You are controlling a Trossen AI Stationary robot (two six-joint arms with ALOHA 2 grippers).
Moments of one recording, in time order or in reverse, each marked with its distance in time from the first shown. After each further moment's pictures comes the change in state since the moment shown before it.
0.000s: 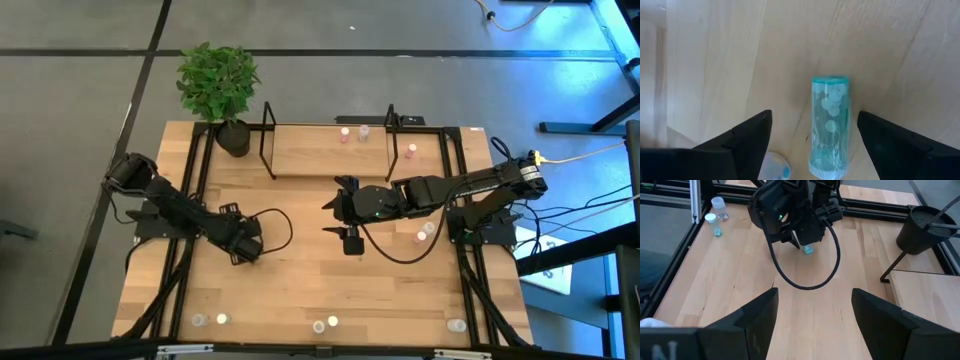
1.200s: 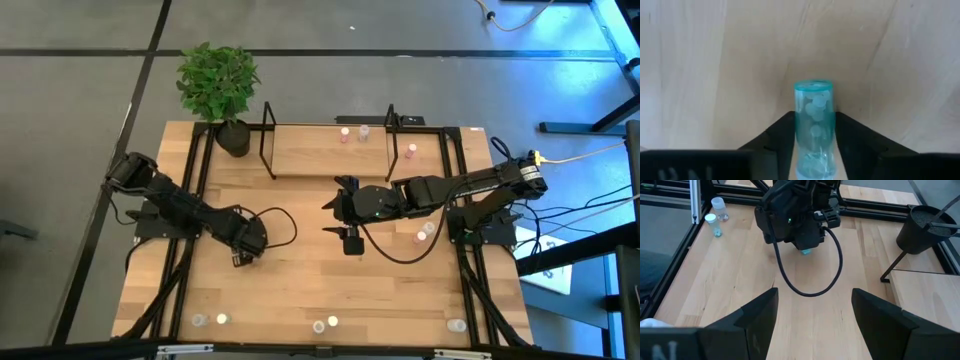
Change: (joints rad) left arm 0.065 0.003 0.000 0.052 0.120 0.073; right arm 0.000 0.000 0.000 0.000 0.000 0.003
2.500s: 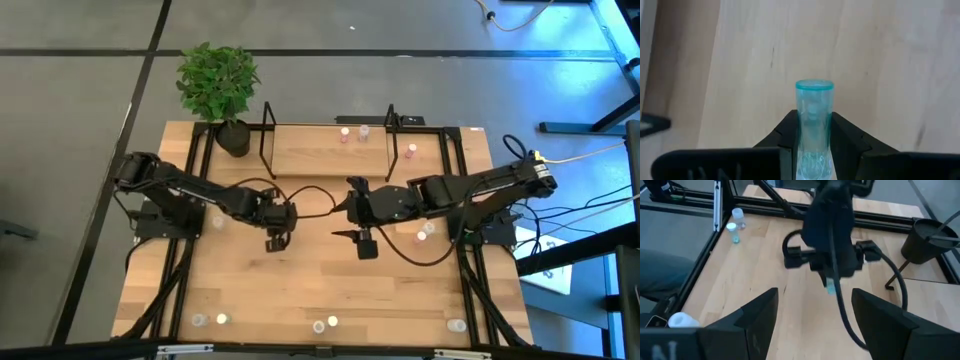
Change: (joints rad) left arm 0.218 0.033 0.285 0.159 -0.067 0.420; right arm 0.049 -0.086 0.001 -0.048 -0.003 0.003
